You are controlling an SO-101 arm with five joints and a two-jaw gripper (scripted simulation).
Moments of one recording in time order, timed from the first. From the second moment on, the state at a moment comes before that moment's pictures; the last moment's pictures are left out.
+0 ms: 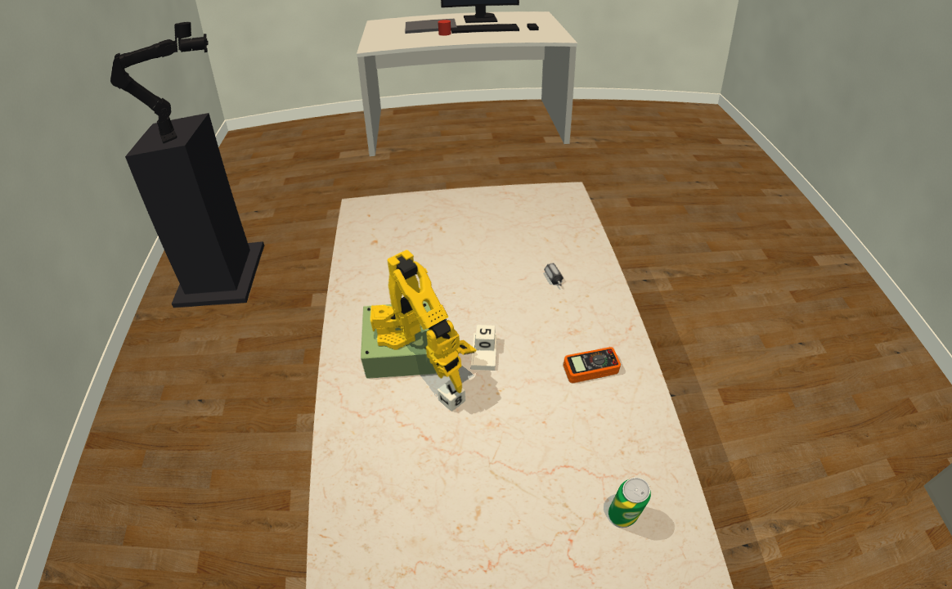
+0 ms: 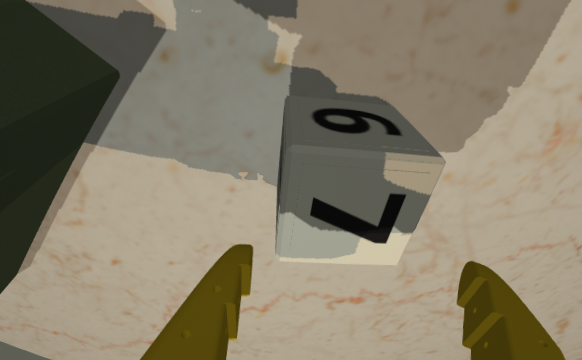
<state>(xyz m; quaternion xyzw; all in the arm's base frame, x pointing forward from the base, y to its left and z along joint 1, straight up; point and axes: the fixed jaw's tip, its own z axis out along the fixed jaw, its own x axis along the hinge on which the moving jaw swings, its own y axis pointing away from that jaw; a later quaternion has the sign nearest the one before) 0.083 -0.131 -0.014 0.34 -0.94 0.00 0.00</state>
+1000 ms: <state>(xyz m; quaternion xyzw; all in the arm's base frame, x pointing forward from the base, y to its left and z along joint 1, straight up) 0.084 -0.133 -0.039 0.34 -0.94 0.00 0.00</state>
